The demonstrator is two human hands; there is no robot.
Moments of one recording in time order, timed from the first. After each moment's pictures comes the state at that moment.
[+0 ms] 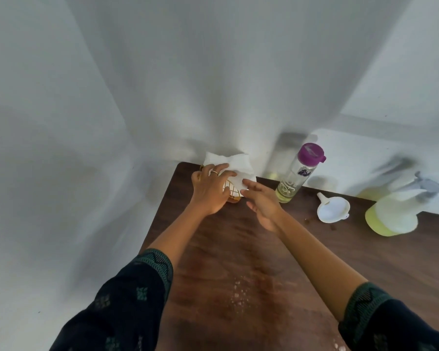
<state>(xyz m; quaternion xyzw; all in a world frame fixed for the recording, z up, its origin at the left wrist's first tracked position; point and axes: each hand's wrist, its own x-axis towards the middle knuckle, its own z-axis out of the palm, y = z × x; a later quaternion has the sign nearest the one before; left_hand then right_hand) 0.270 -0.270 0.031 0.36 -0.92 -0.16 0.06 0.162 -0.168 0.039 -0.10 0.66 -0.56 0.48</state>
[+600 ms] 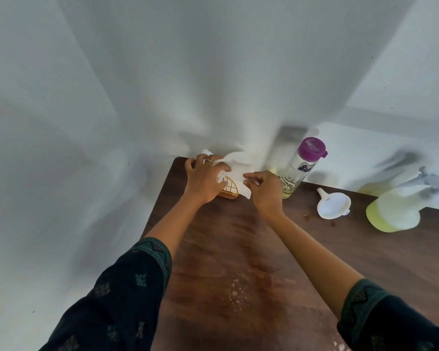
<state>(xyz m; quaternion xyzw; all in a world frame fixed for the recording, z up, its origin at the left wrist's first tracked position) 0.262 -0.290 0.029 0.37 -0.92 -0.11 0.07 0.156 -0.173 0.046 -0.29 0.82 -0.45 0.20</state>
